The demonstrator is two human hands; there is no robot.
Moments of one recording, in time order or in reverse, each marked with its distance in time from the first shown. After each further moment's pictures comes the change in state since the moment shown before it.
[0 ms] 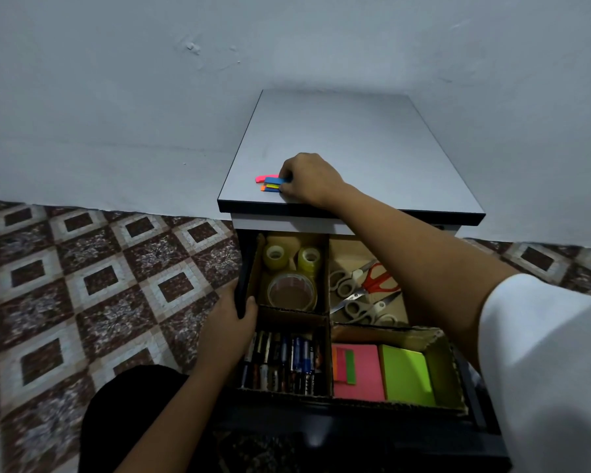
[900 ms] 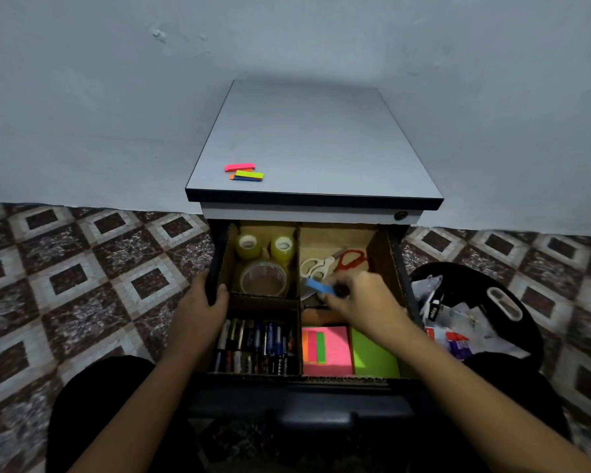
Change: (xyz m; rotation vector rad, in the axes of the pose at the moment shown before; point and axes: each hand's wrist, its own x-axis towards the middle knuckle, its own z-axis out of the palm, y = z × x) left_hand -0.002 0.004 -0.001 -0.027 -0.025 -0.025; right_hand -0.214 0.022 0.013 0.276 -0.168 0.383
